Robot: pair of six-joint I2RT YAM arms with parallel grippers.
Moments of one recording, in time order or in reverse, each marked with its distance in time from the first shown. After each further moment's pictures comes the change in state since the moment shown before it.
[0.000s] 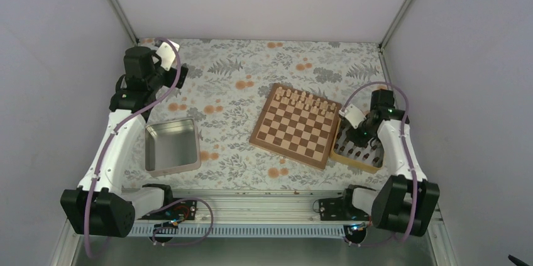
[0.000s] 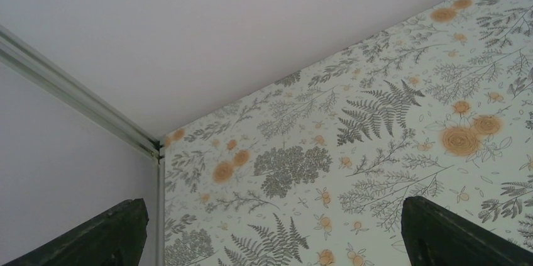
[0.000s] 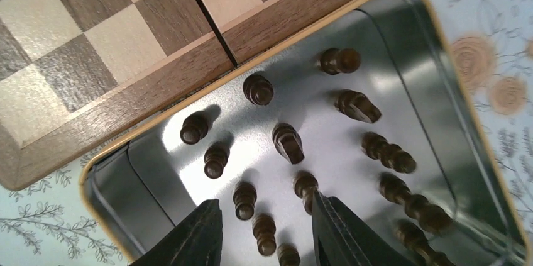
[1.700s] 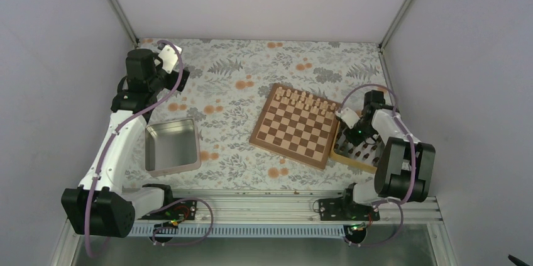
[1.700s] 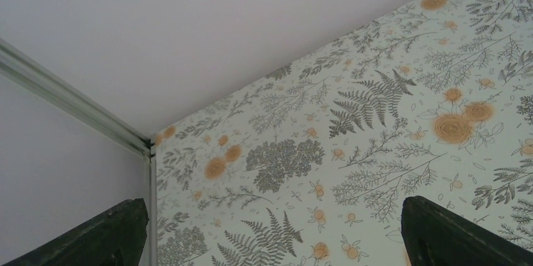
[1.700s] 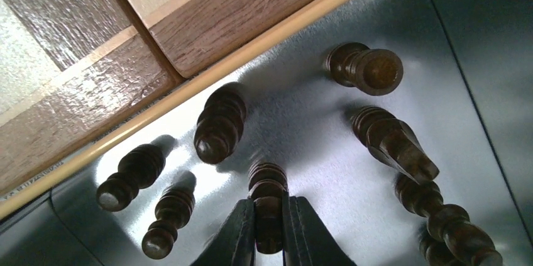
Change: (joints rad) left arm 0.000 -0.001 -0.031 0.006 0.020 0.020; right arm -0.007 0.293 -0.049 0.189 0.023 0.021
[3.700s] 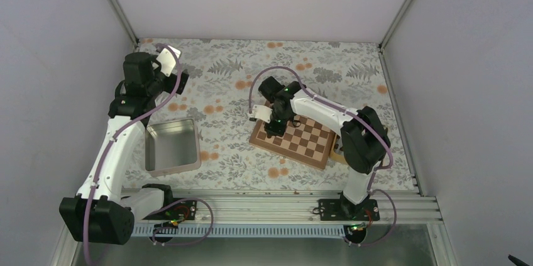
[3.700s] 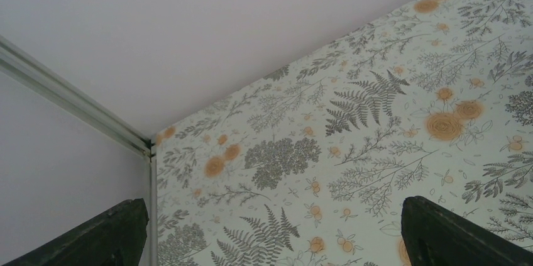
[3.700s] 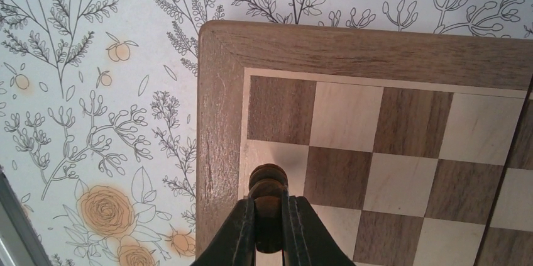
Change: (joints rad) left arm 0.000 -0.051 -0.019 -0.022 0.007 0.000; right arm 0.927 0.375 0.553 -0.178 -0.070 0.328
